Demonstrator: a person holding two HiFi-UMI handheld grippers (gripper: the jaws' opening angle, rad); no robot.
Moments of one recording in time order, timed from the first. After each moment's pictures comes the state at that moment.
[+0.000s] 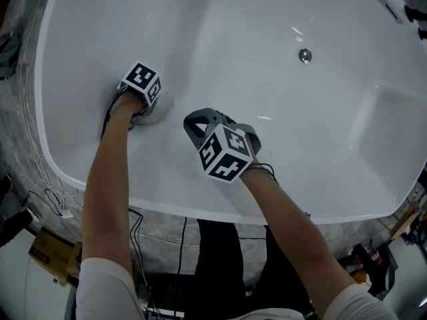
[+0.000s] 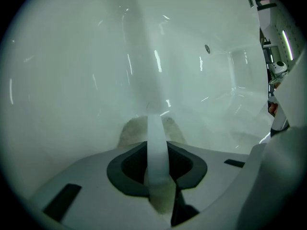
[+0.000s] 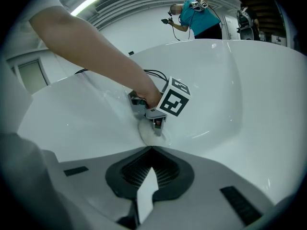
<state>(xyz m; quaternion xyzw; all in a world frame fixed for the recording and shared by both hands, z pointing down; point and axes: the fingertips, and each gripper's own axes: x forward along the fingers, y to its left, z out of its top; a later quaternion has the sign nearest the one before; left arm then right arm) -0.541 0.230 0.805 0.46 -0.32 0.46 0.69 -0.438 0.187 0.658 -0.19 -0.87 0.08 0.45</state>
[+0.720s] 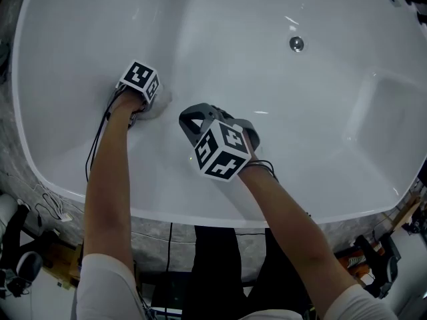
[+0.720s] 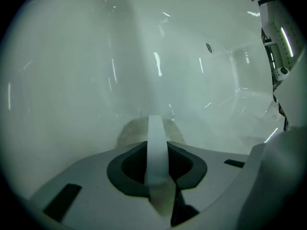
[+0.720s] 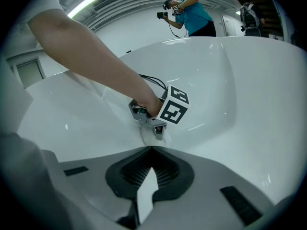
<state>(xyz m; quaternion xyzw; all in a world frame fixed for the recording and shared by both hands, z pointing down) -0.506 0.199 0.848 0.47 -0.34 0.46 0.67 -0.406 0.161 0.677 -0.18 -0.87 0.09 0.45</state>
